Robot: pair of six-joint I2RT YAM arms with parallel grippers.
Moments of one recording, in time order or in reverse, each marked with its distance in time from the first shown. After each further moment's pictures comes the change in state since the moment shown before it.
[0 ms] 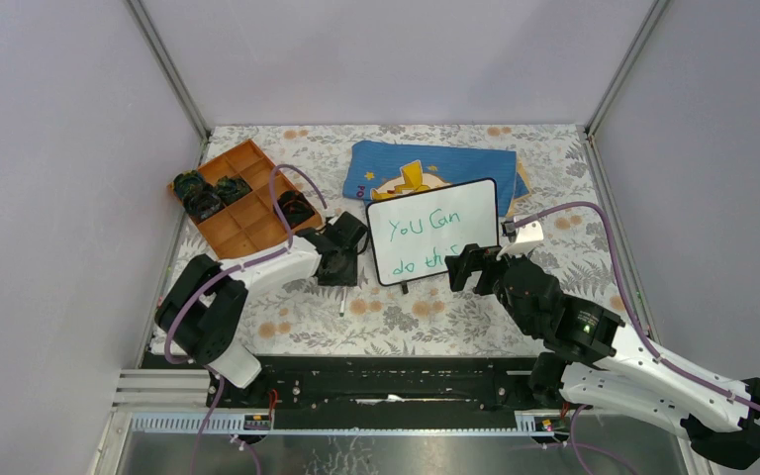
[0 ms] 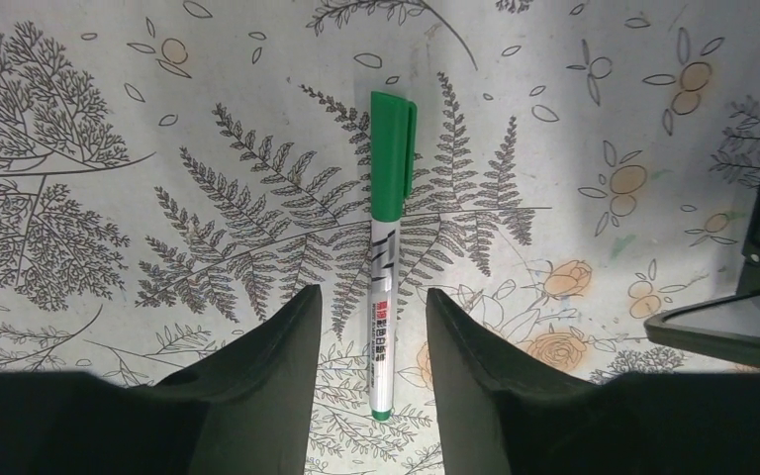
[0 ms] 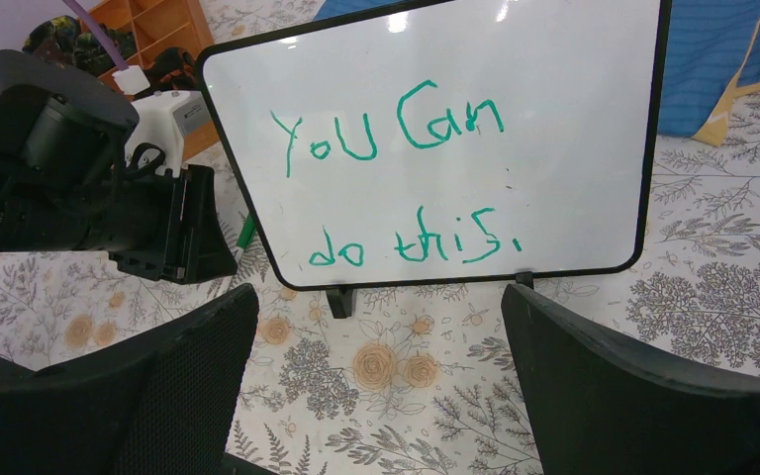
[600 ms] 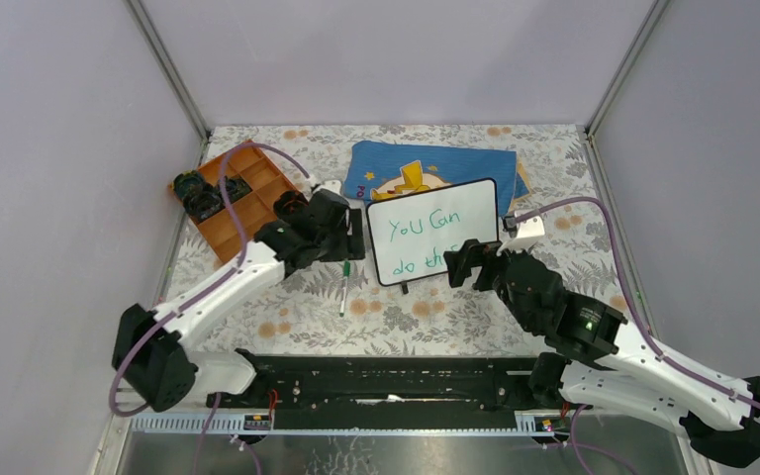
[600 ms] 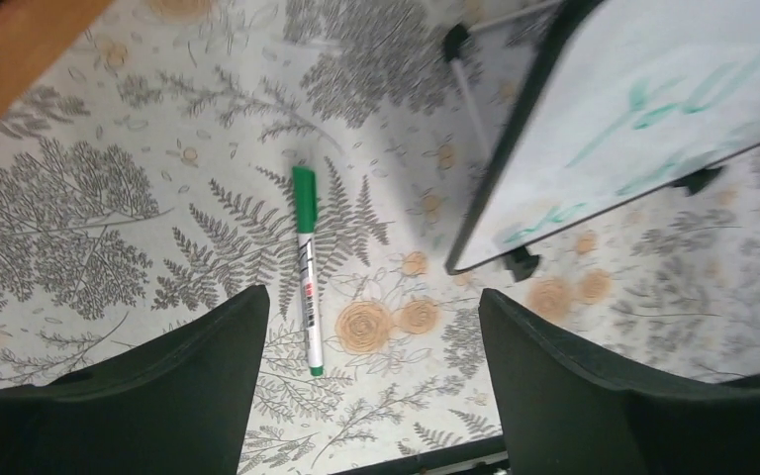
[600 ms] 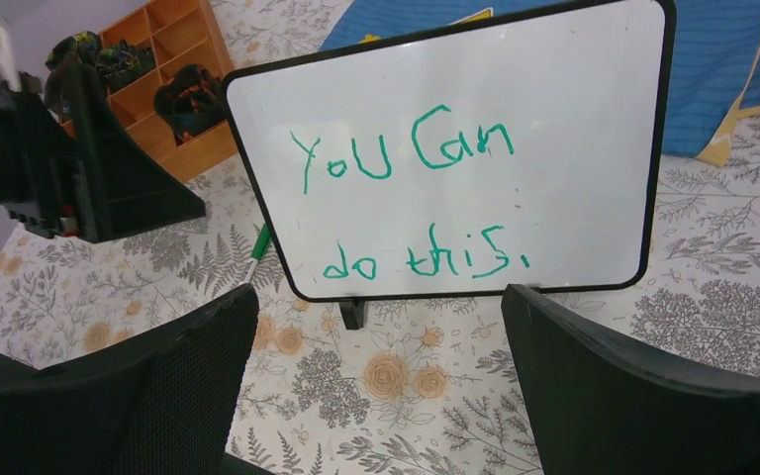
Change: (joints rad) left arm 0.000 -0.260 0.109 -0.058 0.007 0.016; right arm 0.000 0.021 0.040 -0.003 -0.004 -0.007
